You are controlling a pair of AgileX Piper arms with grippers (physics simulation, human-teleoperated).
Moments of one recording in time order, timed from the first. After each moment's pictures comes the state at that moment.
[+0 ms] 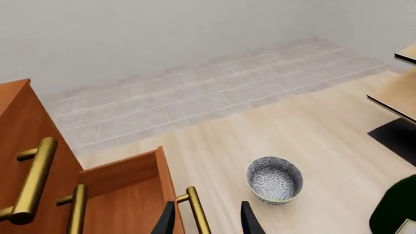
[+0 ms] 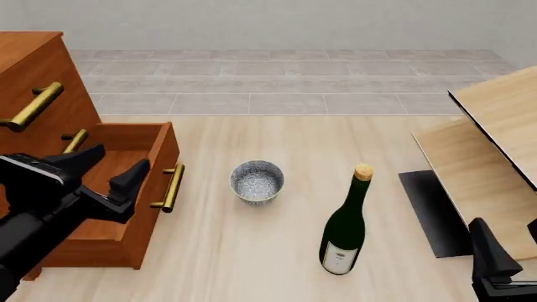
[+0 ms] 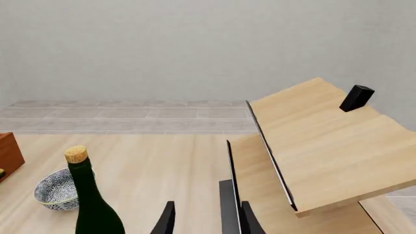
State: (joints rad) left arm -0.32 0.80 -0.33 -0.28 0.09; right arm 0.00 0.01 0.00 0.00 0.00
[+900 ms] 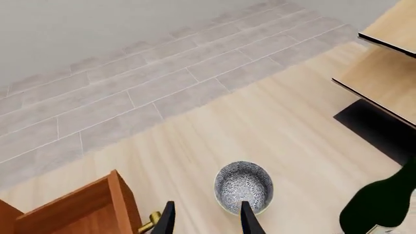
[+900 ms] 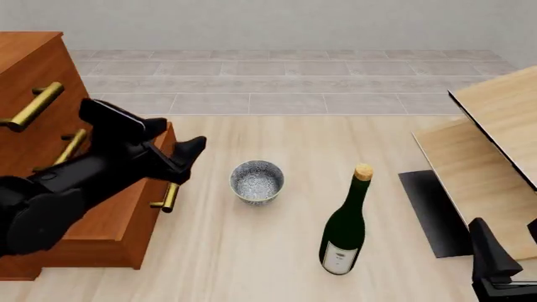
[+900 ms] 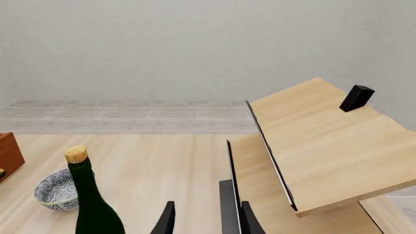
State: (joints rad) left arm -0.47 1.13 -0.64 -0.14 0.10; right arm 0.00 0.01 0.00 0.00 0.00
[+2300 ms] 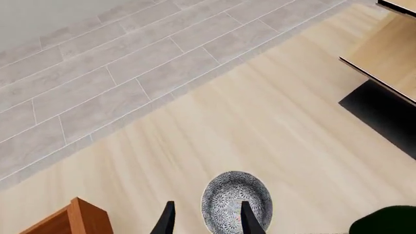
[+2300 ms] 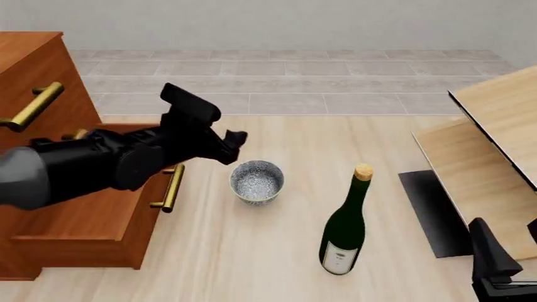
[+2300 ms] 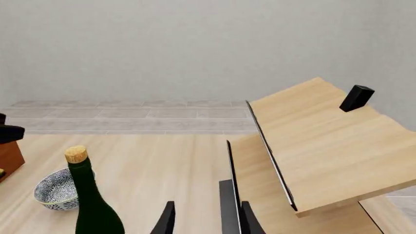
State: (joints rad) left arm -0.51 1.51 -0.93 -0.07 0.12; right arm 0.00 0.01 0.00 0.00 0.00
